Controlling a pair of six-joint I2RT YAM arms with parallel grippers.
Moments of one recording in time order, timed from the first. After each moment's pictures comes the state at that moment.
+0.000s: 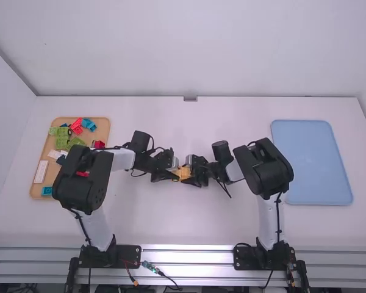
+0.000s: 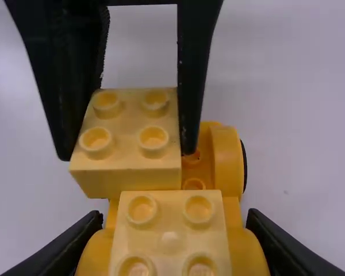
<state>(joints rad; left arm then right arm) -0.19 1.89 0.87 -0.22 0.93 1.20 0.39 2.18 0.79 0.52 -0.98 -0.77</state>
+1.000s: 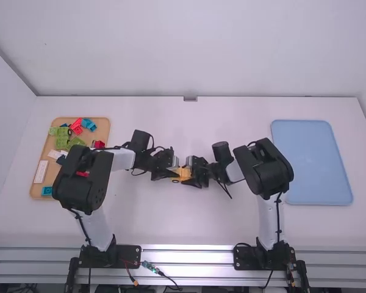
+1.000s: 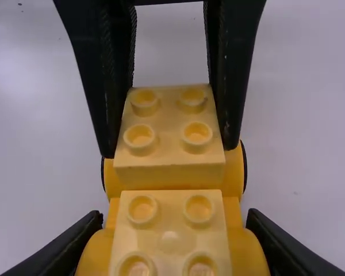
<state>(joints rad) -0.19 1.89 0.87 -0.17 0.91 1.20 0.39 2.18 0.78 0.52 -1.00 -0.79</state>
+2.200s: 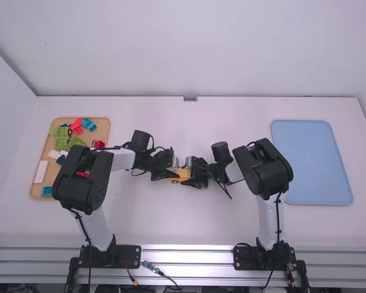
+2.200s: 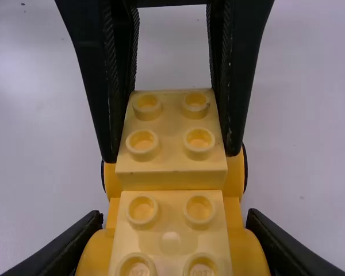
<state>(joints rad) -0.19 1.89 0.87 -0.18 0.91 1.20 0.40 2.18 0.78 0.52 -1.00 -0.78</state>
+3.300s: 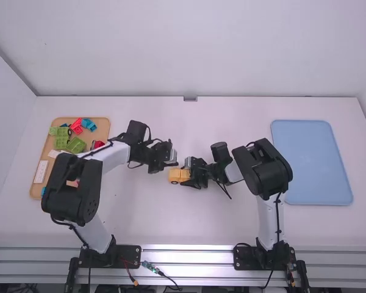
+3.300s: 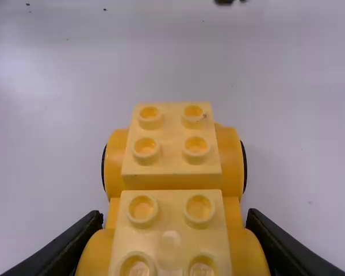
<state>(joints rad) -0.17 1.77 0.95 -0.35 0.92 1.27 0.41 2.18 0.78 0.52 -1.01 -0.79</state>
